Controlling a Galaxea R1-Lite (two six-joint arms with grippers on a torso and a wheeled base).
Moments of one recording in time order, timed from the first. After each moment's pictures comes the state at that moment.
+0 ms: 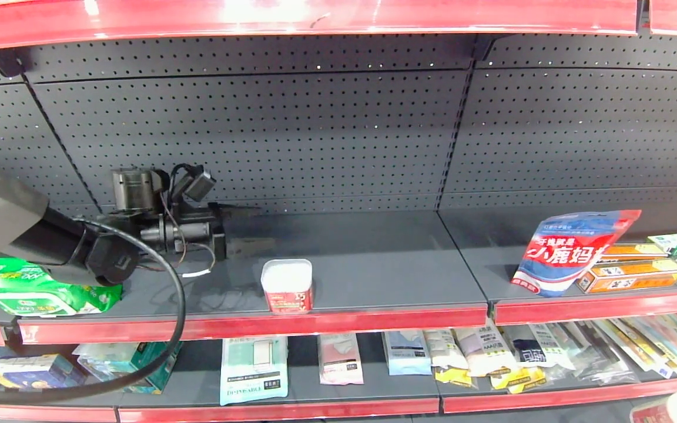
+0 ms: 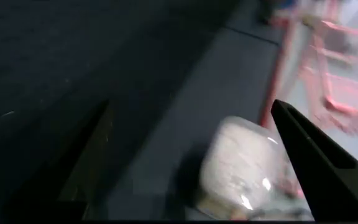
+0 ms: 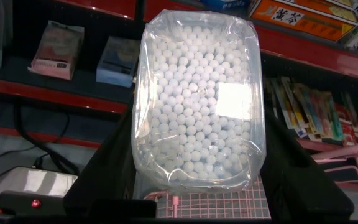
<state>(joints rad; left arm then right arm) -0.08 2.10 -1.03 -0.77 -0.98 0.23 -0.09 0.34 -0.08 0.09 0.07 -0.33</state>
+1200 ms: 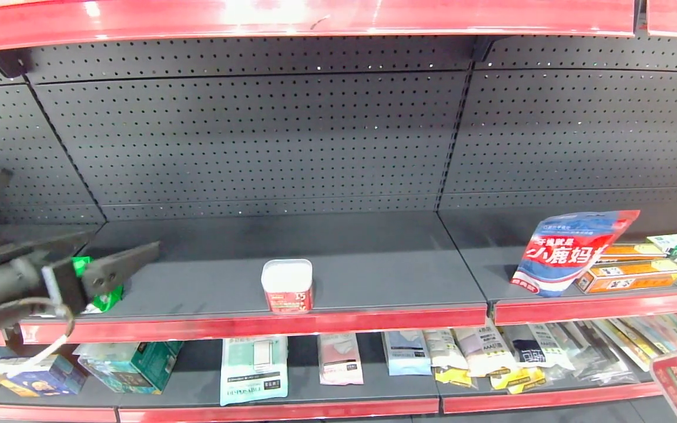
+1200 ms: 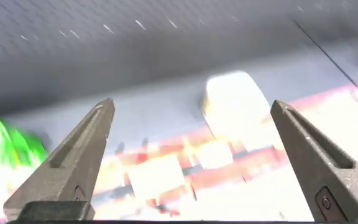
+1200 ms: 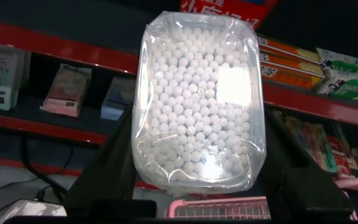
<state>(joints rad) -0.13 1.11 -0.54 -0.29 -0.20 -0.03 -0.09 0.44 -0.27 0.08 0.12 -0.31</state>
